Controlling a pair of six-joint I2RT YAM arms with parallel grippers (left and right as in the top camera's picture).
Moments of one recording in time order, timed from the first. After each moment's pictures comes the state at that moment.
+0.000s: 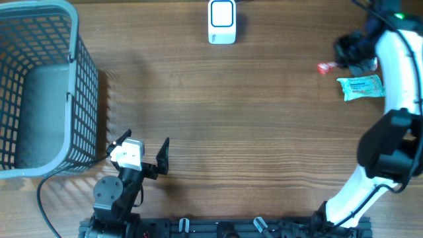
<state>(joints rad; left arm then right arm) -0.17 0.02 0.10 -0.31 0.09 -0.07 -0.24 2.02 1.82 -1.18 -0.10 0.98</state>
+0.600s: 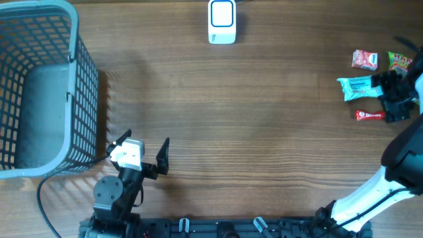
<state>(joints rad) -0.17 0.02 0.10 -0.31 0.09 -0.07 -0.55 2.02 1.56 -0.97 -0.05 0.77</state>
